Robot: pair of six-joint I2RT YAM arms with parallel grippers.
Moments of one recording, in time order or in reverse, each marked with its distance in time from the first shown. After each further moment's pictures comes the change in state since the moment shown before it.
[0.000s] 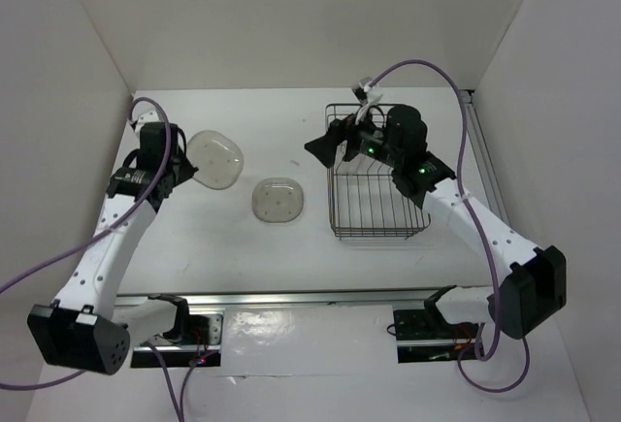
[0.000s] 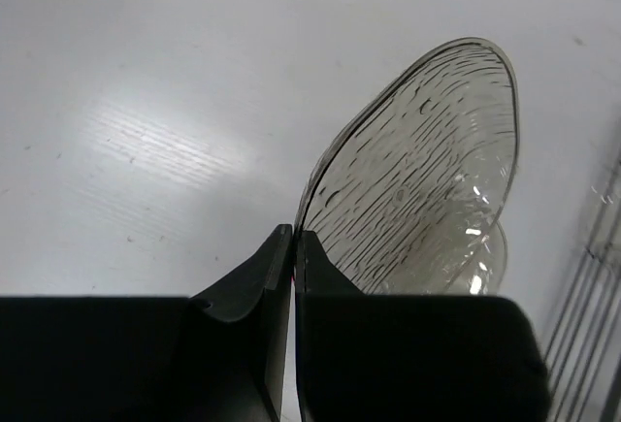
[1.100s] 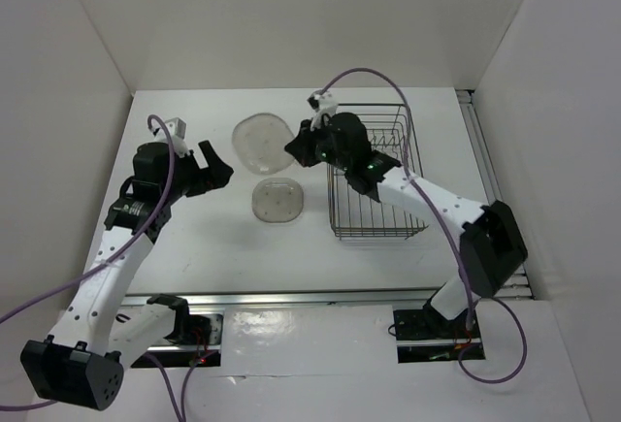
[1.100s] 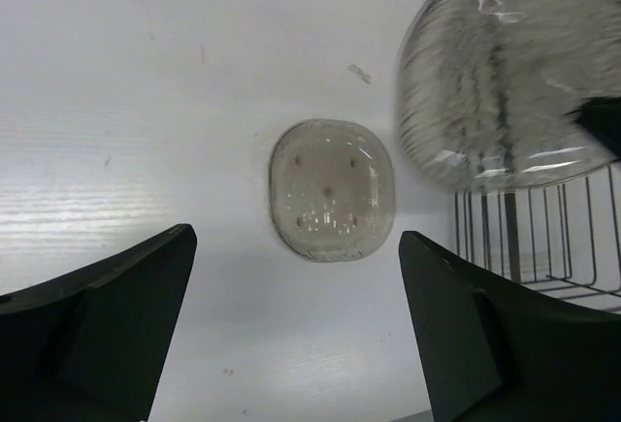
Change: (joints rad) left arm -0.044 -0.218 -0.207 0.251 0.447 0.151; right arm 0.179 0.338 0.091 0.132 0.106 0.080
